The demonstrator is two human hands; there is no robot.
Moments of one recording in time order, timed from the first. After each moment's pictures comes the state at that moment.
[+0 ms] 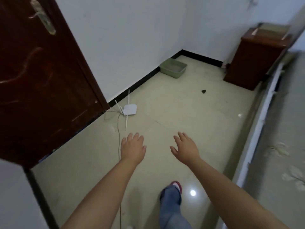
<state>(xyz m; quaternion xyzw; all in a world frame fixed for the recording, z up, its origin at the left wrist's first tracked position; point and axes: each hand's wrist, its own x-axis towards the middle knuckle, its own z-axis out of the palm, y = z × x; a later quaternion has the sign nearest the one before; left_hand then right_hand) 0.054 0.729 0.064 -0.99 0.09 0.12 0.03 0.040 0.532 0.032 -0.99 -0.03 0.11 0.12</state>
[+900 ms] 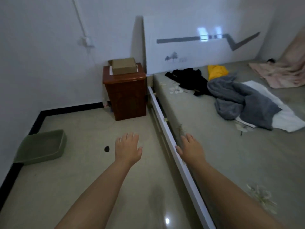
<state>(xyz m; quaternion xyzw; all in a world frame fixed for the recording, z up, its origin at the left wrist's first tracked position) 0.562 0.119 0.095 -0.84 0.54 0.01 0.01 0.367 0.002 0.075 -0.87 0.48 0.01 0.10</state>
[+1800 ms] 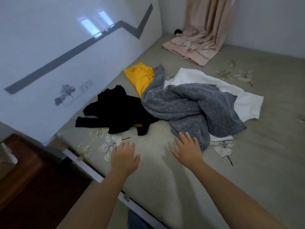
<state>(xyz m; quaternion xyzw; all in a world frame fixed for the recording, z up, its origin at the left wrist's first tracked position) 0.589 -0.544 0.032 -0.59 0.80 0.06 0.03 0.365 -0.518 0.004 -0.67 0.72 0.02 0.17</state>
